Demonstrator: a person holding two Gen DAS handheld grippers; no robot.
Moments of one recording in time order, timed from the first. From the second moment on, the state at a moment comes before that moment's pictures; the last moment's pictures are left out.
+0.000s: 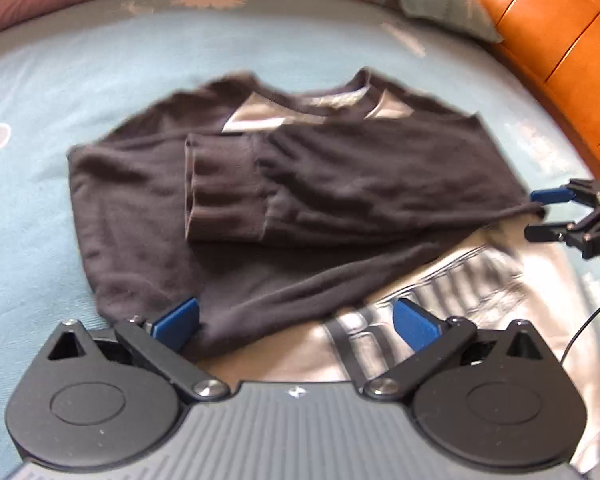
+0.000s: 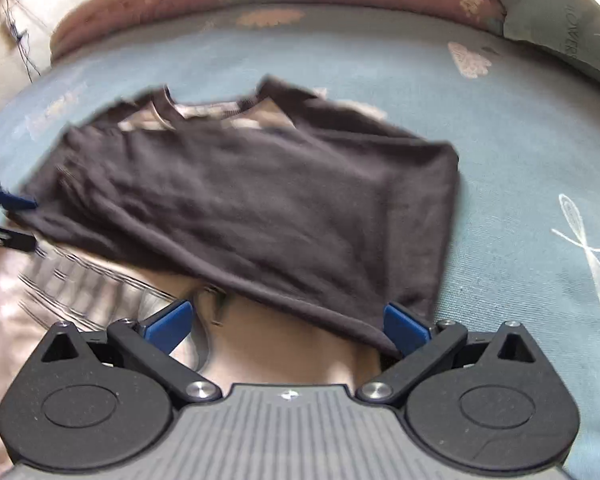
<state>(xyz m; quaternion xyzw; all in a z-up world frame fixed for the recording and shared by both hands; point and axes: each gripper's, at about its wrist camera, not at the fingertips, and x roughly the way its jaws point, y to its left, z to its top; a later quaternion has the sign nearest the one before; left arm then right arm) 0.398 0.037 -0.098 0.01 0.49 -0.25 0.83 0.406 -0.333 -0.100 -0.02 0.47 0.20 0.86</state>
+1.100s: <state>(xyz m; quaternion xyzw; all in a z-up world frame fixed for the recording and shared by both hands) 0.160 0.001 -0.100 0.12 0.45 -0.29 0.83 0.194 -0.297 -0.093 -0.07 0.46 0.21 0.86</state>
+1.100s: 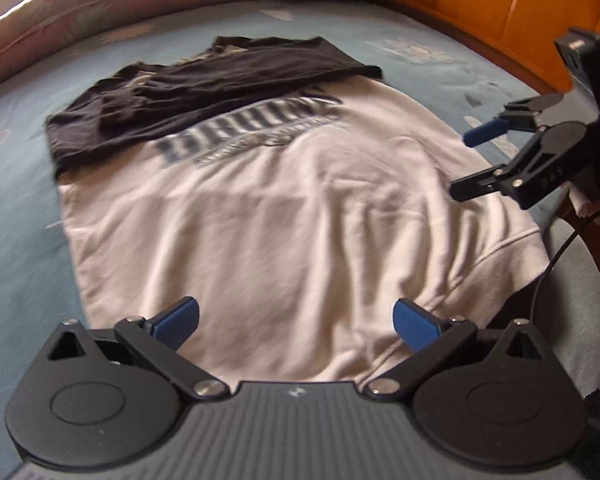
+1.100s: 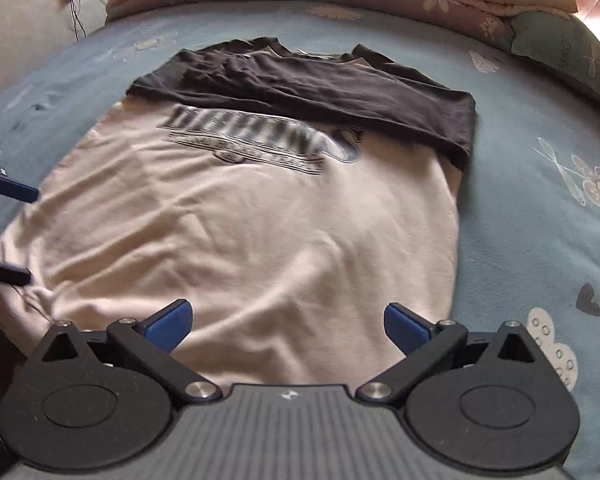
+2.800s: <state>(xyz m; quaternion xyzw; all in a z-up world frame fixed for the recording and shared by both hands) 0.231 0.058 -0.120 -0.11 0.52 -0.28 0.80 0.139 -0.294 -0.134 -0.06 0.45 0.11 0.88</state>
